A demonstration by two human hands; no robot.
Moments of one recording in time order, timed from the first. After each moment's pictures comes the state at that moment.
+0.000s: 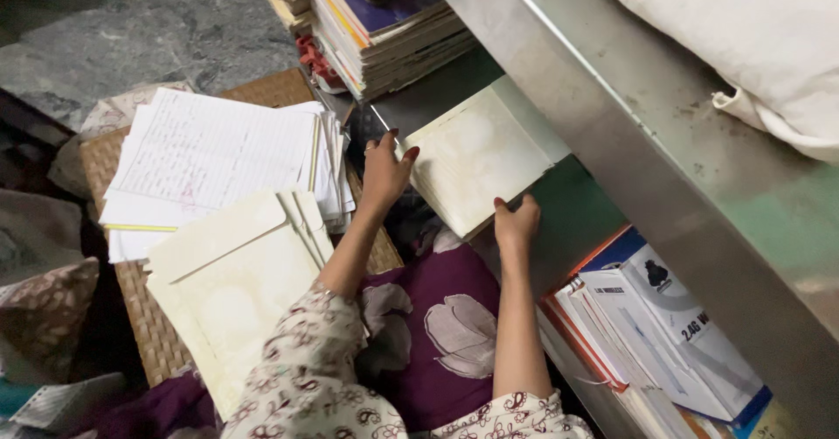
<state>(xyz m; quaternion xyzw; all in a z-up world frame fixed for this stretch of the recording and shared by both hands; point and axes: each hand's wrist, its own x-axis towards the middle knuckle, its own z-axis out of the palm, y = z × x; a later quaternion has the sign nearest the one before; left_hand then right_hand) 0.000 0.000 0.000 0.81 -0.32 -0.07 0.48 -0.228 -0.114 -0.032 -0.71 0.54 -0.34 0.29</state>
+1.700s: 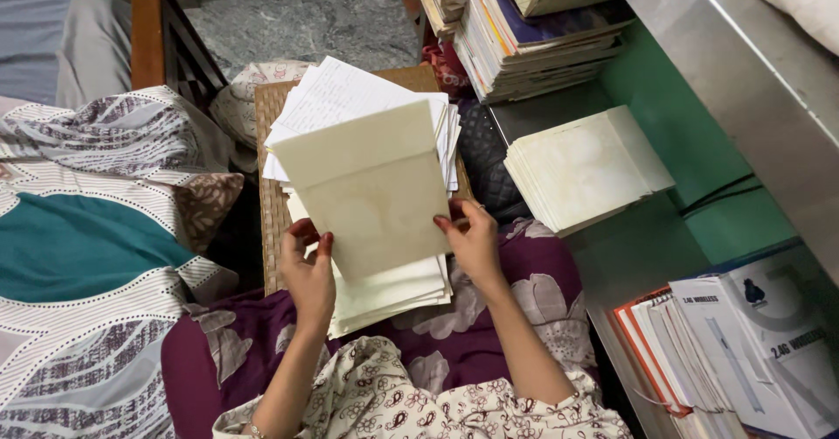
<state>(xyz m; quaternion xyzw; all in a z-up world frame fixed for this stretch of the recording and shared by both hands) -0.065 0.378 0.044 0.72 -0.07 0.08 0.68 -0.147 0.134 0.070 -0.80 0.15 -0.29 0.50</state>
